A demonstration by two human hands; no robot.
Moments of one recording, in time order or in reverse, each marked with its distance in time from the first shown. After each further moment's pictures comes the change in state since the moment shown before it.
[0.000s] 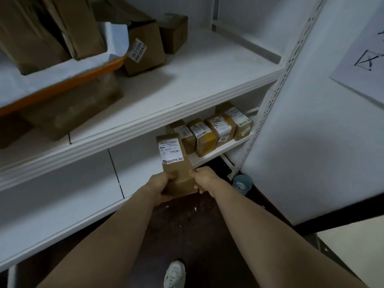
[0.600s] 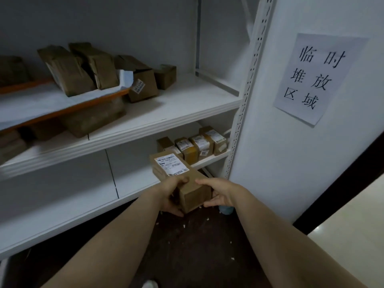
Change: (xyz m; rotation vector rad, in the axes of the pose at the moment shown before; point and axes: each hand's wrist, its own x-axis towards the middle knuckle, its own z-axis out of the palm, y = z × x) left_hand -0.146 -0.067 0.054 0.162 -0.250 -0.011; right_hand -0.175 0.077 -0.081 0.345 -0.115 0.018
